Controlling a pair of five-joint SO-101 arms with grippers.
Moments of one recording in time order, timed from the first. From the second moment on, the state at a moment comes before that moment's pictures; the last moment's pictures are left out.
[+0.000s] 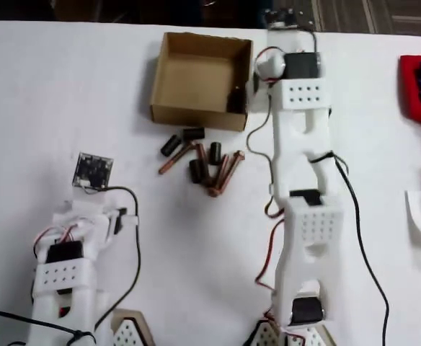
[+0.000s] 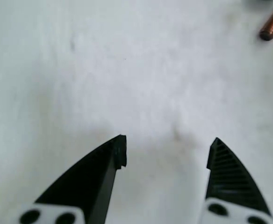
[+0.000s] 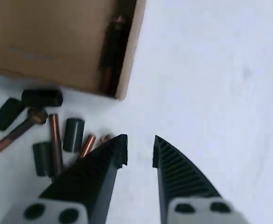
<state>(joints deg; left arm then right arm) -17.8 -56.8 86.3 31.1 -18.4 -10.6 37.3 -56.0 100.1 2.9</state>
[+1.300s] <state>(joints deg) -17.7 -56.8 86.3 31.1 -18.4 -23.8 47.3 -33.1 74.7 -5.1</state>
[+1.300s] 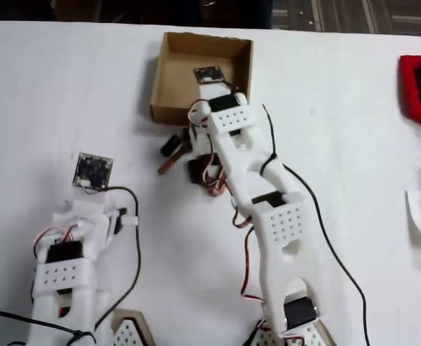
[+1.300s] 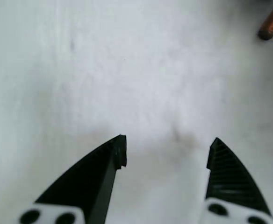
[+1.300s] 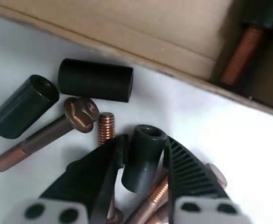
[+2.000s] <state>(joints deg) -17.7 -56.8 86.3 31.1 -18.4 -22.9 47.8 -33.7 78.8 -5.1</state>
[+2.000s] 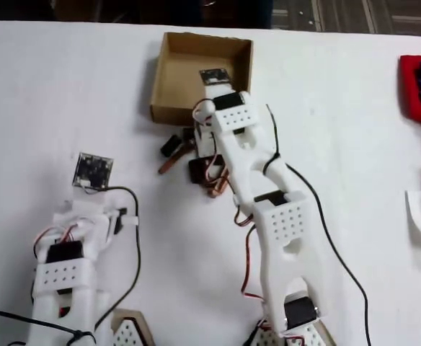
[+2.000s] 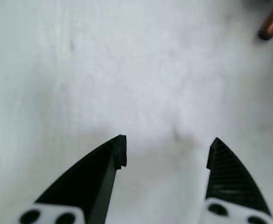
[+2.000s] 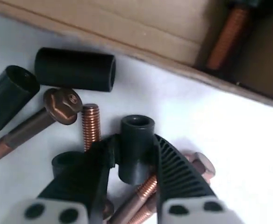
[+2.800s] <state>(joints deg) -8.6 -53.8 65.9 44.4 -18.4 -9.8 -4.5 -14.6 94.9 7.4</state>
